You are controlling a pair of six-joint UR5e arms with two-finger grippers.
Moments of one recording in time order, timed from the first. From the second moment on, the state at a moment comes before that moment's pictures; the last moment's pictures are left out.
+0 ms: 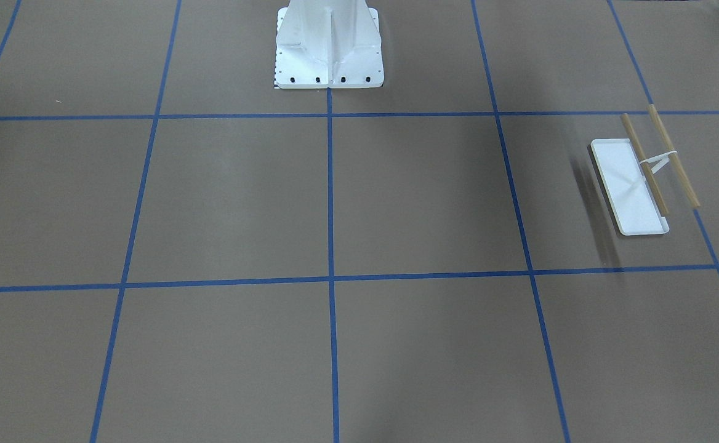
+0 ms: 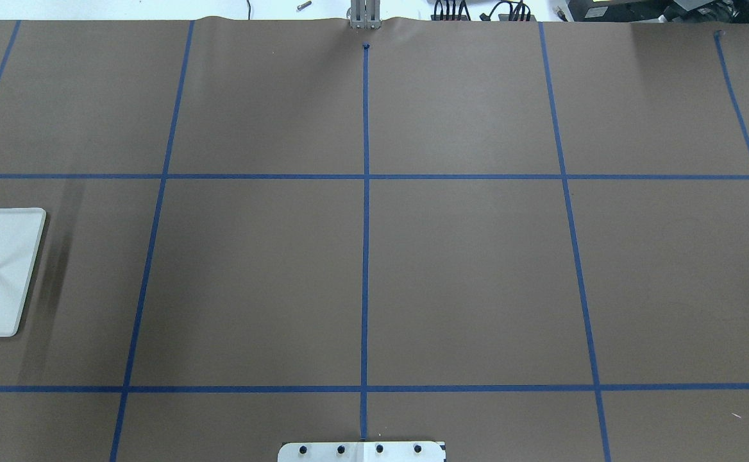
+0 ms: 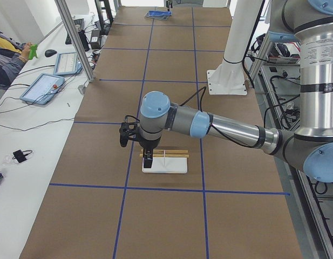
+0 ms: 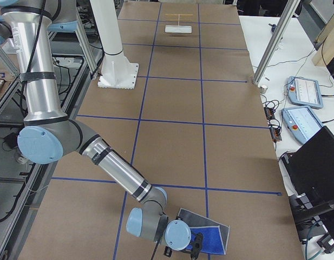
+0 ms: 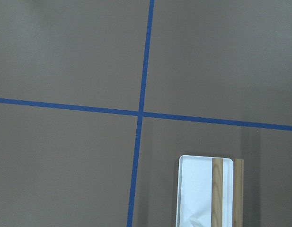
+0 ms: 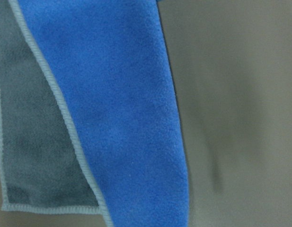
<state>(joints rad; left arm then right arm) -1.60 -1.46 -1.93 -1.57 -2.35 -0.25 1.71 -1.43 0.75 -1.09 2.41 0.09</state>
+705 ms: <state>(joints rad) -1.60 -1.46 -1.94 -1.57 -2.35 -0.25 1.71 -1.43 0.72 -1.09 2.41 0.09</state>
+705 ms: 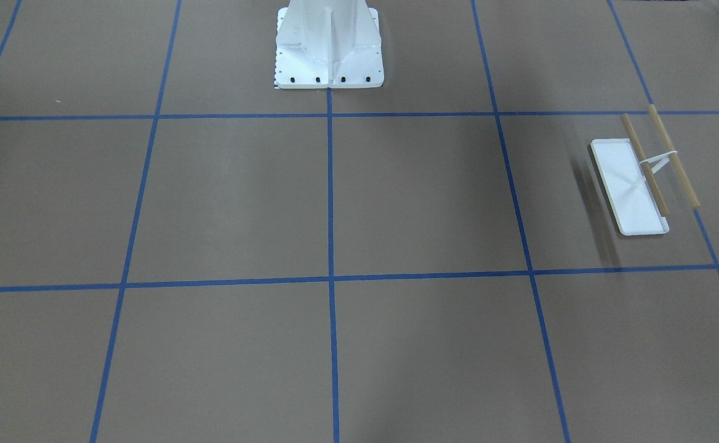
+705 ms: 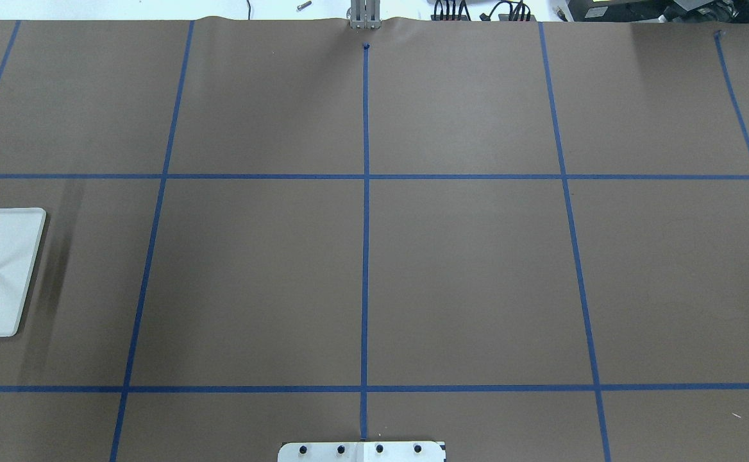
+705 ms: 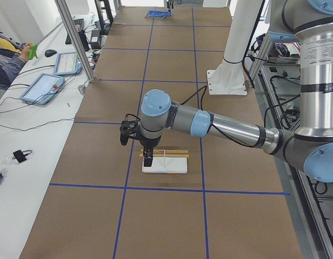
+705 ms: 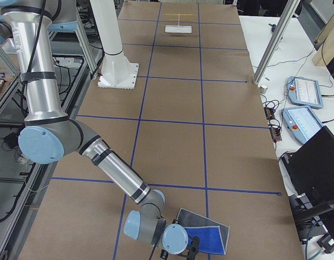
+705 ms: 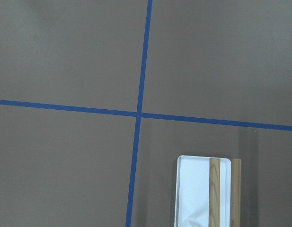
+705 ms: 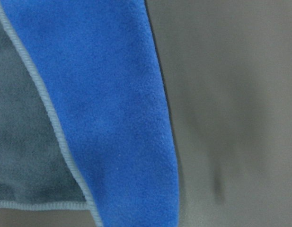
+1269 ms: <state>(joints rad) -1.60 -1.45 -1.94 -1.57 -2.35 -0.25 1.70 -1.43 0.72 -1.09 2.41 0.09</state>
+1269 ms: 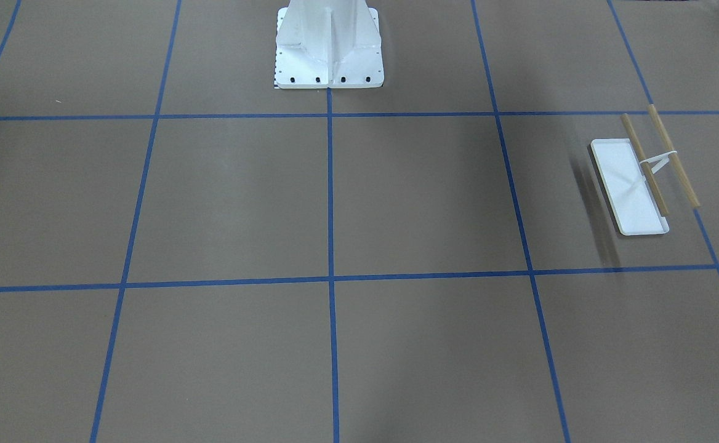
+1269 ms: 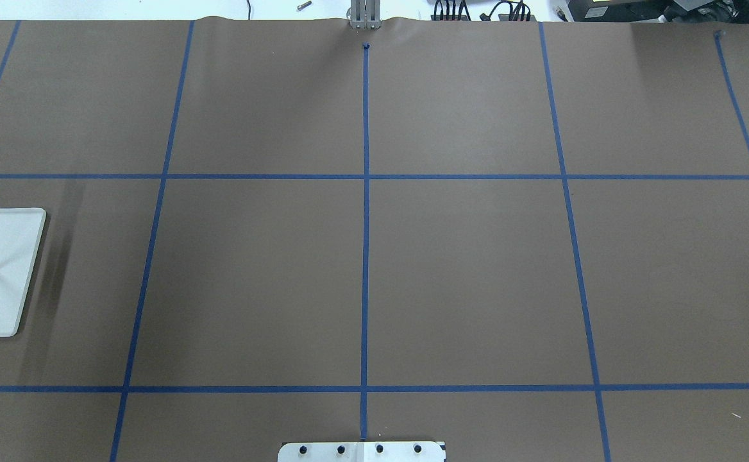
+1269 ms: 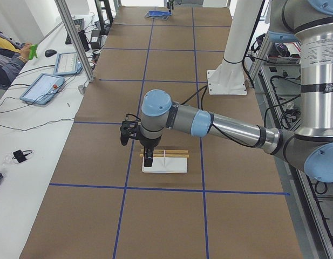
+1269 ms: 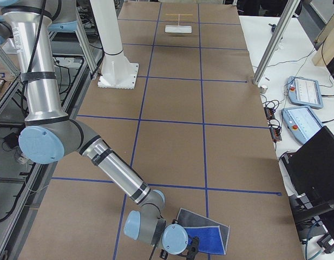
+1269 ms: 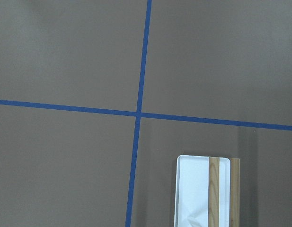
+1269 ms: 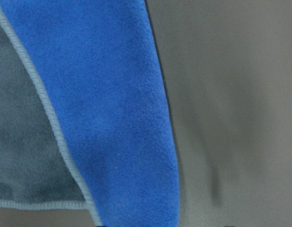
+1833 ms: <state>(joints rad) -1.60 -1.45 -1.95 -1.57 -2.35 -0.25 1.69 -1.43 0.71 -1.09 2.41 0.09</state>
